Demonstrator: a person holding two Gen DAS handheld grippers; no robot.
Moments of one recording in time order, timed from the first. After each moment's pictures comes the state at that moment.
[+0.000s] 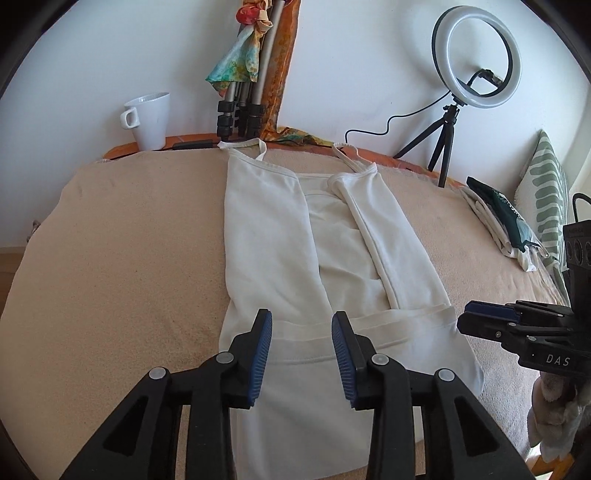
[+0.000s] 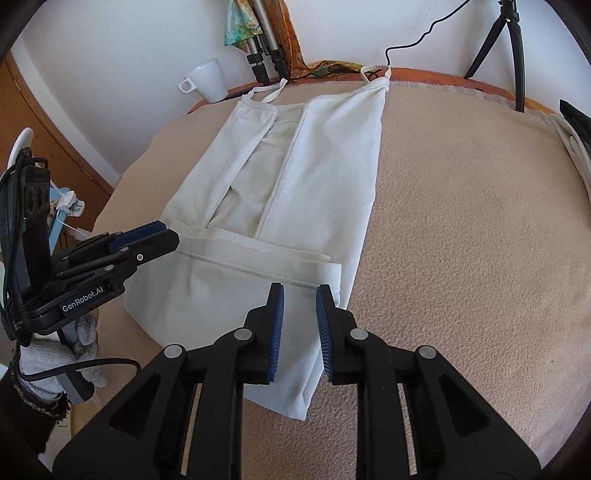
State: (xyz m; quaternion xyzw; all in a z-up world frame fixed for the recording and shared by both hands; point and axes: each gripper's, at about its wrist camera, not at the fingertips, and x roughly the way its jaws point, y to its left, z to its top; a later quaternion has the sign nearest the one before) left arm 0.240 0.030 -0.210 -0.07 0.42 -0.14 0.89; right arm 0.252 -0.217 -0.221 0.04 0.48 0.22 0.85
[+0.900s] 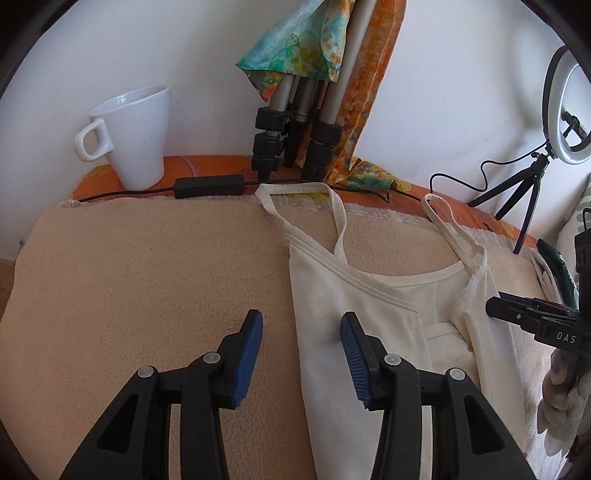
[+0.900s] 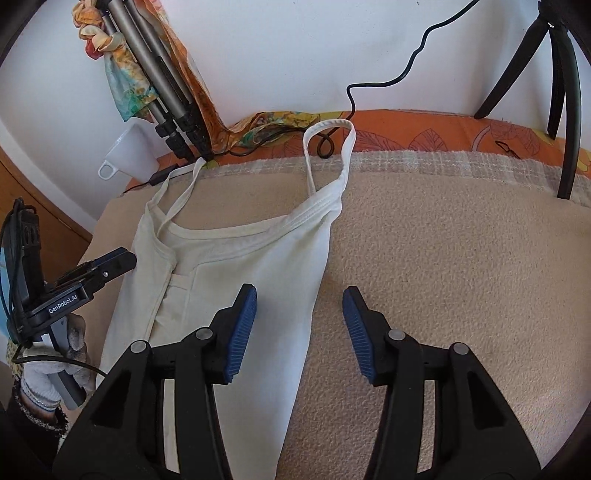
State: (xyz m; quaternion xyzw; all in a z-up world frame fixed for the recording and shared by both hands) left arm 0.425 0.059 -0.239 -0.07 0.44 -0.10 0.89; right arm 0.450 -0.216 -0.230 0.06 0.48 0.18 0.85
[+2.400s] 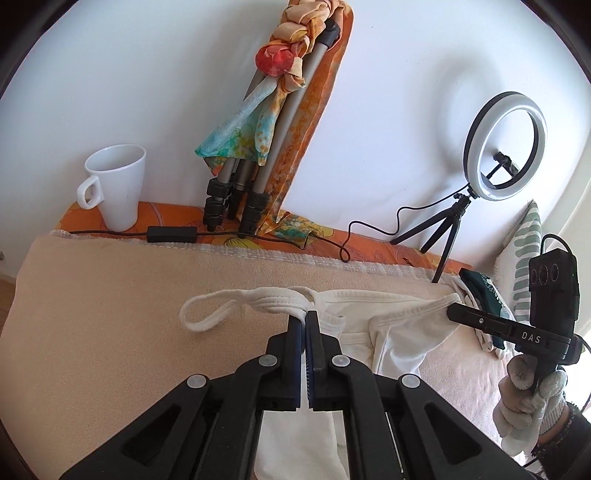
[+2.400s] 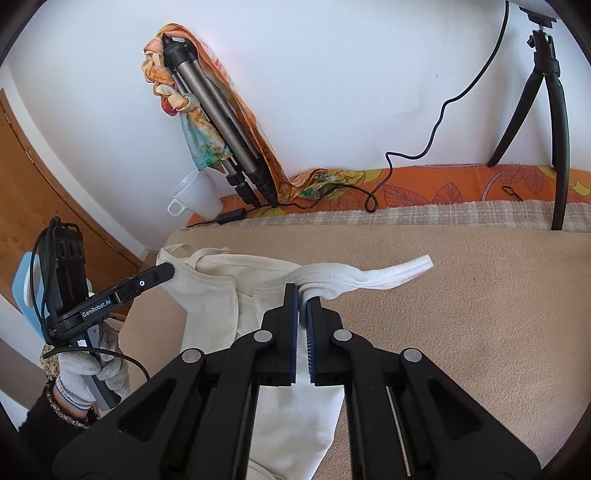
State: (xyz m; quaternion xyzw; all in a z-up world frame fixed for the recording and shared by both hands) left arm 0.371 0.066 -0.166 -0.14 0.38 -0.19 0.90; right arm 0.405 -0.234 -0.163 0.13 0.41 0.26 0.86
